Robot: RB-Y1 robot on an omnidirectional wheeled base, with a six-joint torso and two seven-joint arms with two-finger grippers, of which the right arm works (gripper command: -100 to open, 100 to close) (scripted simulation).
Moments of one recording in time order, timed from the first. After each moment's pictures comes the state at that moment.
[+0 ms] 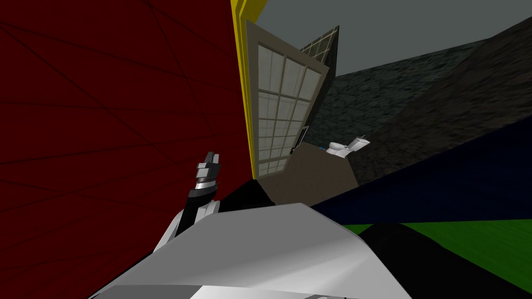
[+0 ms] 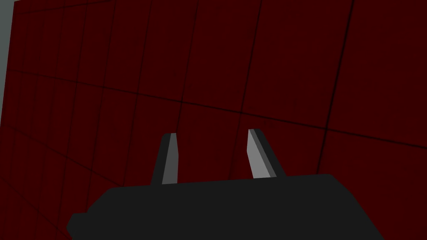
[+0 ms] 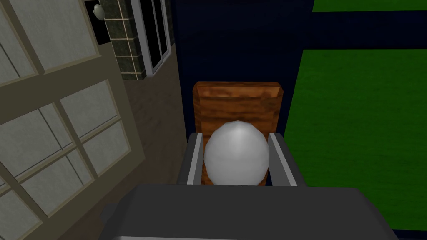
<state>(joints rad) 0.75 -0.08 0.23 -1.12 -0.95 -1.32 -1.24</state>
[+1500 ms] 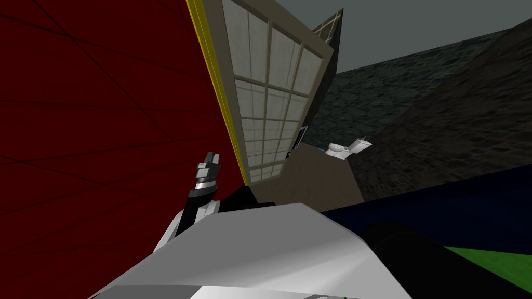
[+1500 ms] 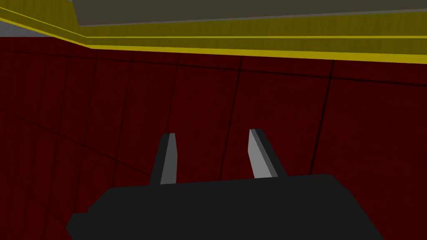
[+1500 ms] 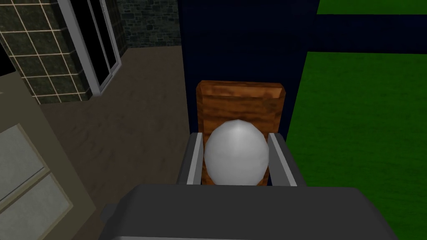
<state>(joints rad) 0.71 -0.03 0.13 -1.11 -1.07 -1.33 -1.20</state>
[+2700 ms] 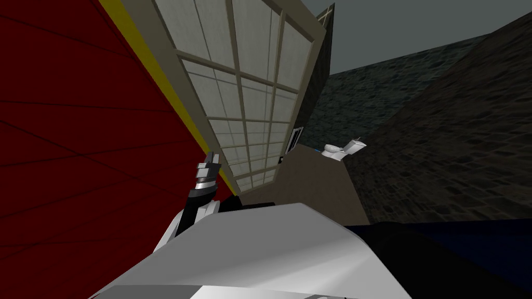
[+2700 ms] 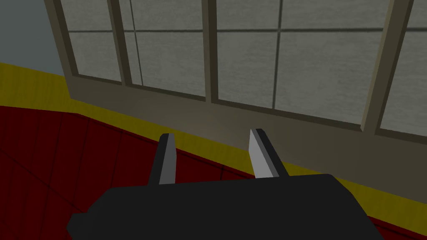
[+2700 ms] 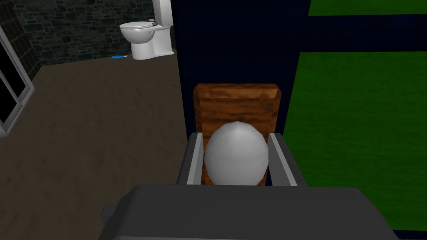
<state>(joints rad) 0.70 0.04 0.00 -1.13 -1.20 -1.34 -1.14</state>
